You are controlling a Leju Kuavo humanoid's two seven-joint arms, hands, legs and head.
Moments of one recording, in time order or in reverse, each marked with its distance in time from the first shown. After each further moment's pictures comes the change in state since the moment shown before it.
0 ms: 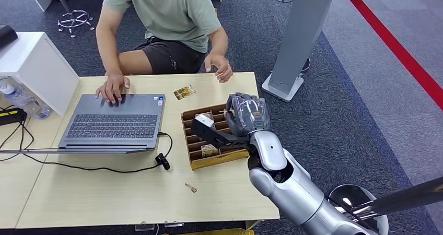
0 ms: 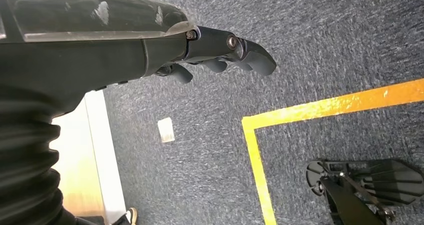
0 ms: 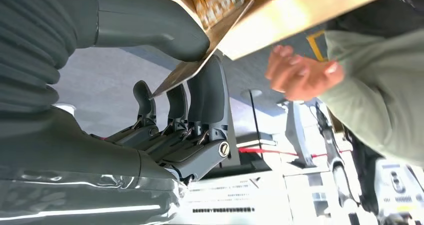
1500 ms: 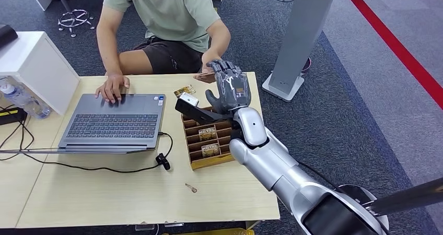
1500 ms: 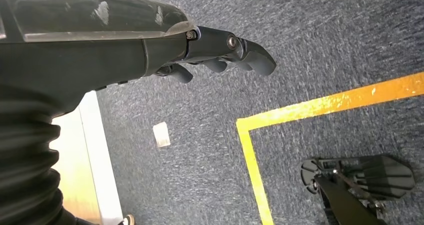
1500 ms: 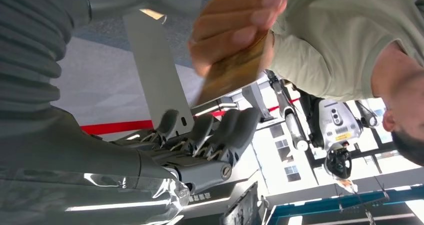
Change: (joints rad) left arm -0.012 0.000 -0.011 0.000 -0.029 -0.010 -0.015; right arm -0.258 0.196 0.013 0.571 -0.052 -0.437 -0.295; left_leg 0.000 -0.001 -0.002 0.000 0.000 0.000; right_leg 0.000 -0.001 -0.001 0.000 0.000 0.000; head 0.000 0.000
